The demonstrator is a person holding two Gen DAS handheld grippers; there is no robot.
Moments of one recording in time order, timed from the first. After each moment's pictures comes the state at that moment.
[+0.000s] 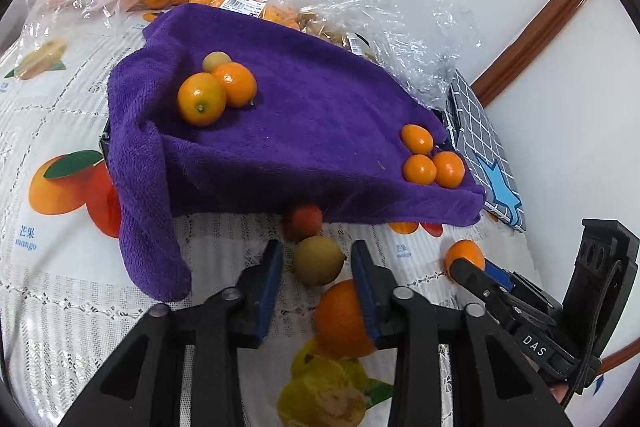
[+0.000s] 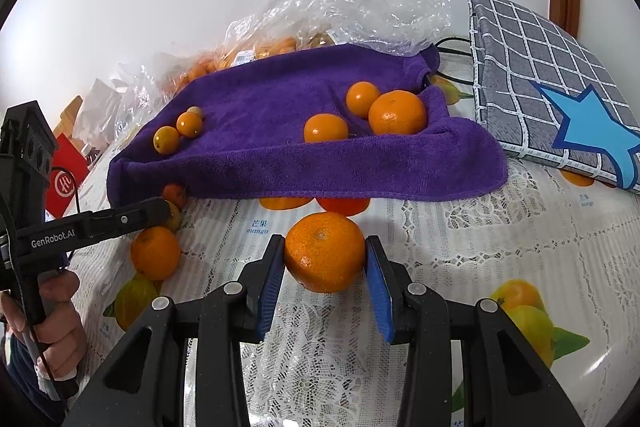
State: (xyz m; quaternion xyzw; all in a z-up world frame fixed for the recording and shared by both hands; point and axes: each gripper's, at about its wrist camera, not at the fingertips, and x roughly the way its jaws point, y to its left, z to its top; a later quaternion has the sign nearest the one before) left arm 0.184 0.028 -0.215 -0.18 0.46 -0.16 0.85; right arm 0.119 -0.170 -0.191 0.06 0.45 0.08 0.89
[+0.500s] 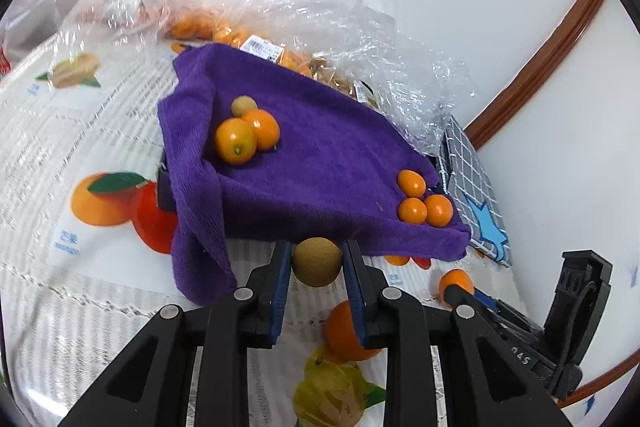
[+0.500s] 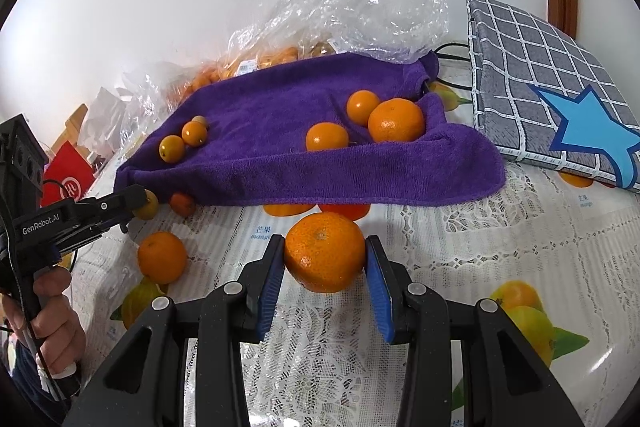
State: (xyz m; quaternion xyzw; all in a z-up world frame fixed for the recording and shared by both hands) left arm 0.169 0.055 -0.195 -0.21 0.40 -0.14 0.88; right arm 0.115 -0.173 -0.187 0.07 0.44 0.09 0.89
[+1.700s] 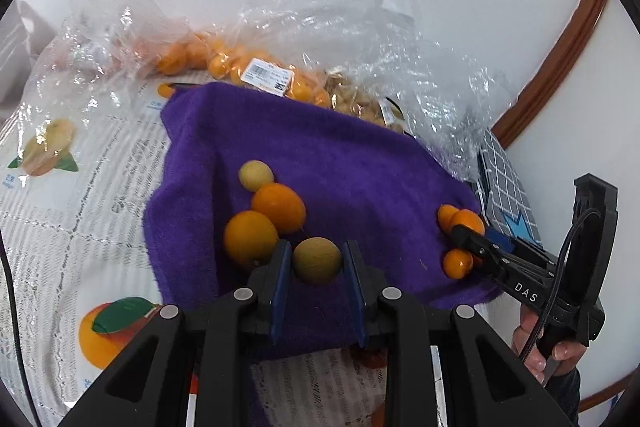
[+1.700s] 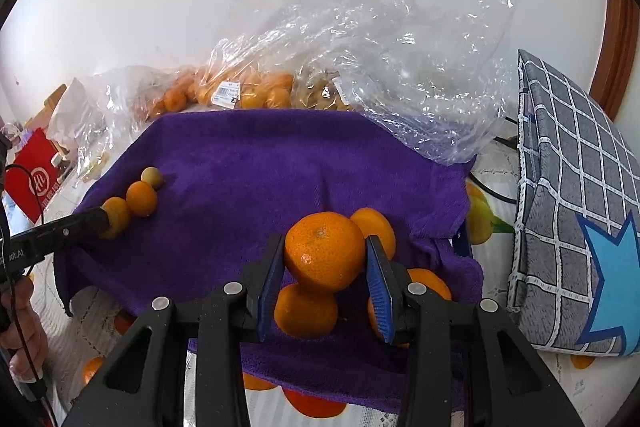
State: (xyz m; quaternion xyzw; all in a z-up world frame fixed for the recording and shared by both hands) left arm 0.247 0.057 -0.191 -0.16 0.42 -0.13 0.89; right arm 0.237 -0.157 -0.184 -0.01 0.43 0.09 0.90
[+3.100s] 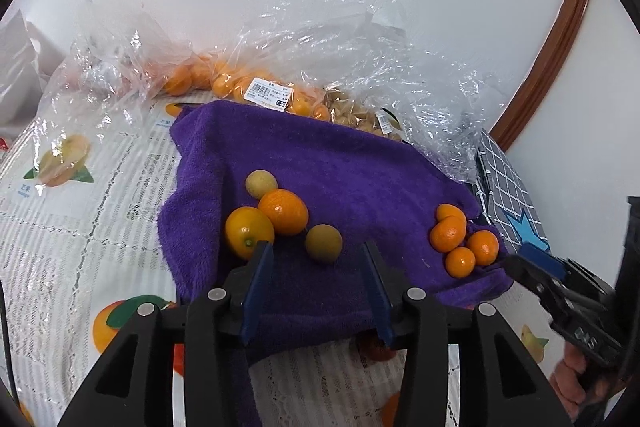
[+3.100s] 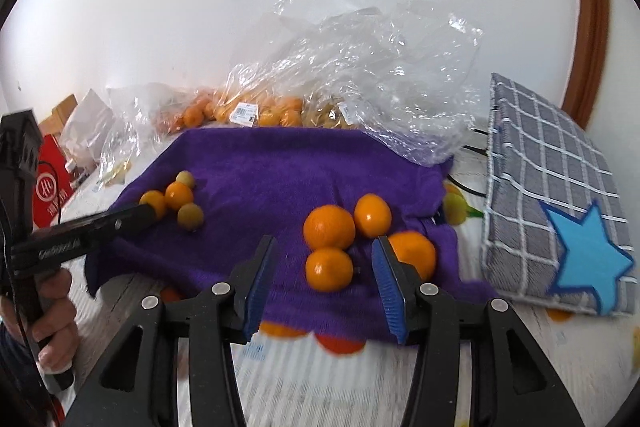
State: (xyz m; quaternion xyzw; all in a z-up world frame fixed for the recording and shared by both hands) left arm 0.224 0.059 -0.186 -0.14 0.37 -0.12 0.91; right arm 0.175 -0.143 -0.145 -0.02 0.39 0.07 0.92
